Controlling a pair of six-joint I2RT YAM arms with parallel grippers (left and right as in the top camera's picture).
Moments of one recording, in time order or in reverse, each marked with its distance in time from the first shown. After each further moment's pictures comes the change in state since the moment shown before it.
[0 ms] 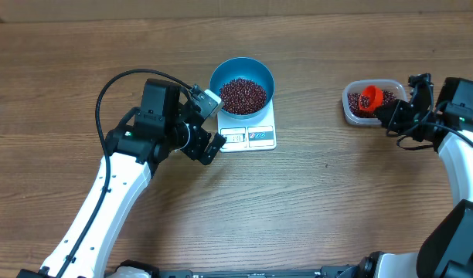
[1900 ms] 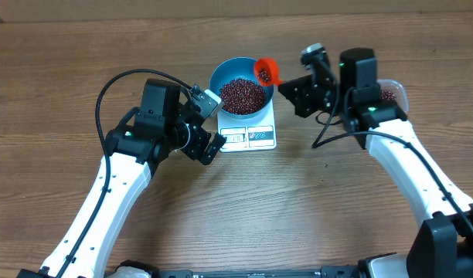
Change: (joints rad) left arm 0.000 0.000 0.000 0.000 0.000 0.000; right arm 0.610 0.000 0.082 0.286 0.008 -0.047
